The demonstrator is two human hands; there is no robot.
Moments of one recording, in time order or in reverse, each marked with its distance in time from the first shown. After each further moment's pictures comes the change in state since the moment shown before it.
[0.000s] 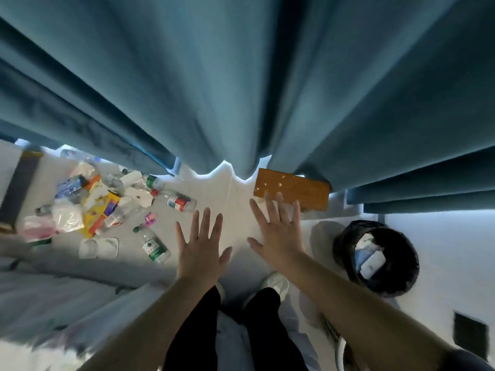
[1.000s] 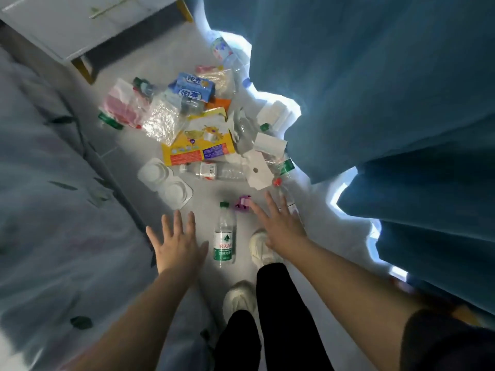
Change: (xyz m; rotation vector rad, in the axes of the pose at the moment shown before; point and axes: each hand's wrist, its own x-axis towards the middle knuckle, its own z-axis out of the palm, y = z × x) left_hand 0.035 -0.407 0.352 -0.485 -0.400 -0.857; right_hand 0.370 -0.422 0.209 -0.445 -0.442 -0.601
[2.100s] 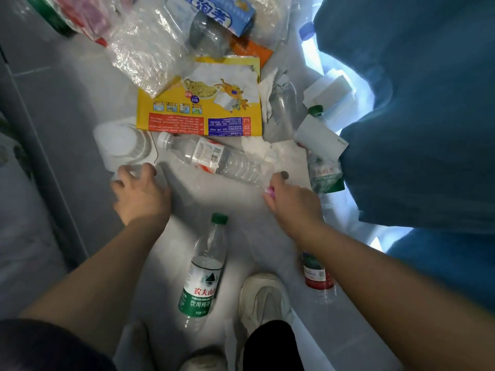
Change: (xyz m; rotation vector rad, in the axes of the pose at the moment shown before) left_hand 0.253 -0.001 0.135 -0.655 0.228 -0.488; right_hand 0.217 0.027 0.049 -0.021 0.265 -0.024
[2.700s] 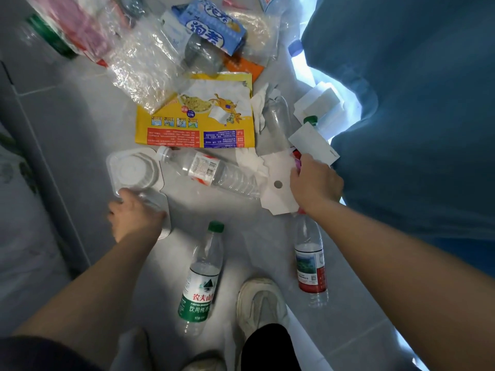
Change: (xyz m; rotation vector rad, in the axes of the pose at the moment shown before) left_hand -0.010 -0.010 -0.014 -0.174 -0.074 -0.223; right_hand 0.027 0.029 -0.042 0.059 0.159 0.392
